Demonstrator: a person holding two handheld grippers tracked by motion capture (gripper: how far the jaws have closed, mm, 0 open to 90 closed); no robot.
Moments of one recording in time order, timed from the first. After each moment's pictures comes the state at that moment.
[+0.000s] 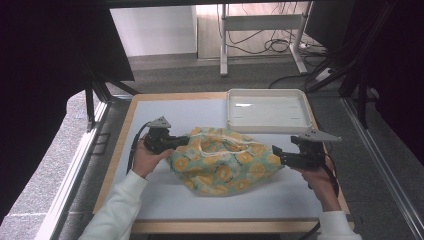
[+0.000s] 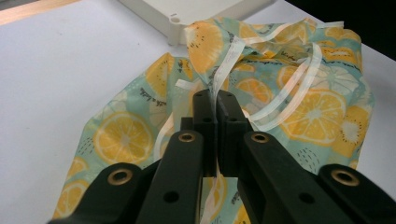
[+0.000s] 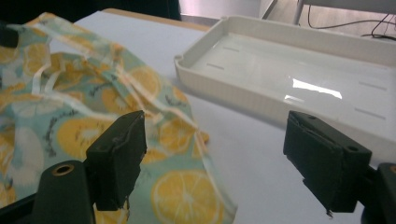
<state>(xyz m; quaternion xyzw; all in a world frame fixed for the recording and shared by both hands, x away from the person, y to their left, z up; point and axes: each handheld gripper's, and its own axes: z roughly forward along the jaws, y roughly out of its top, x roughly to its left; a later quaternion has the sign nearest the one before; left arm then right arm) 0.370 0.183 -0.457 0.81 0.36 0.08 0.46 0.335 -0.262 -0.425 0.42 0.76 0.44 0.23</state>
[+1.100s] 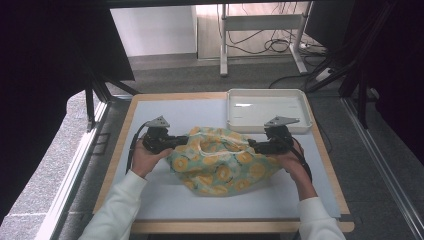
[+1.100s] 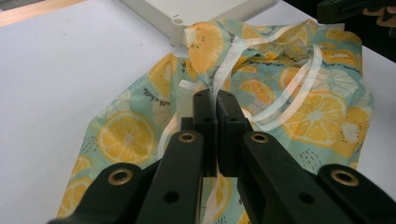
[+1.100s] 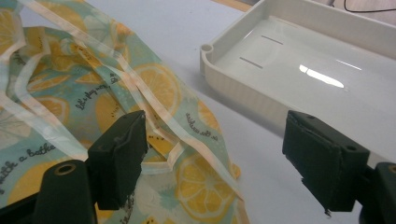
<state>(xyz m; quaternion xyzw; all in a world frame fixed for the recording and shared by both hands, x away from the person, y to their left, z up) 0.370 0.186 -0.456 0.81 0.36 0.08 0.46 0.391 -0.197 -0.445 0.38 0.82 0.39 0.20</state>
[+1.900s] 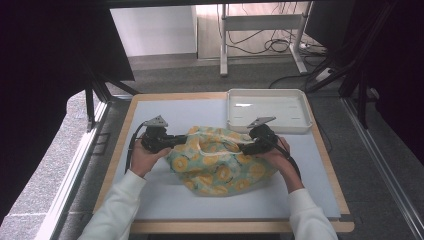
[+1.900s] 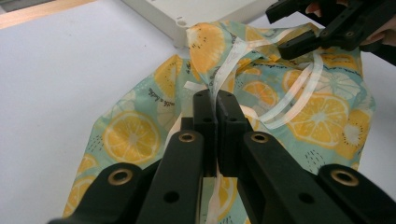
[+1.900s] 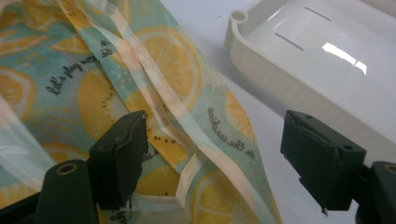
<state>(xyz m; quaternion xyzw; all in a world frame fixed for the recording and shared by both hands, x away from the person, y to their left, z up) 0.371 0.190 -0.456 0.80 0.36 0.08 0.47 0.416 -0.163 -0.474 0.35 0.86 0.32 0.18</state>
